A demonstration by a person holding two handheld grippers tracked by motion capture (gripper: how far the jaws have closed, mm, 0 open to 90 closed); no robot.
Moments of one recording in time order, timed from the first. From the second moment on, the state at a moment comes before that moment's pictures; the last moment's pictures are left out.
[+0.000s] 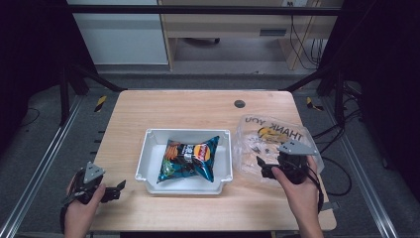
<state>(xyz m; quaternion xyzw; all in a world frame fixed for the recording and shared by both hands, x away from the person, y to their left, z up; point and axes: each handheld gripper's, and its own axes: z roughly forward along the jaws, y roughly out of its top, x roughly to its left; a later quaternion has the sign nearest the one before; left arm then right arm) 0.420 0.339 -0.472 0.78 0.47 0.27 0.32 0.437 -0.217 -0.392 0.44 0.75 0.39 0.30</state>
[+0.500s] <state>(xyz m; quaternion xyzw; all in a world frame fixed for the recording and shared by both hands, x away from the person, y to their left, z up) 0.419 0.341 -0.472 0.77 0.47 0.27 0.32 0.434 -0.217 -0.424 0.43 0.78 0.37 0.28</state>
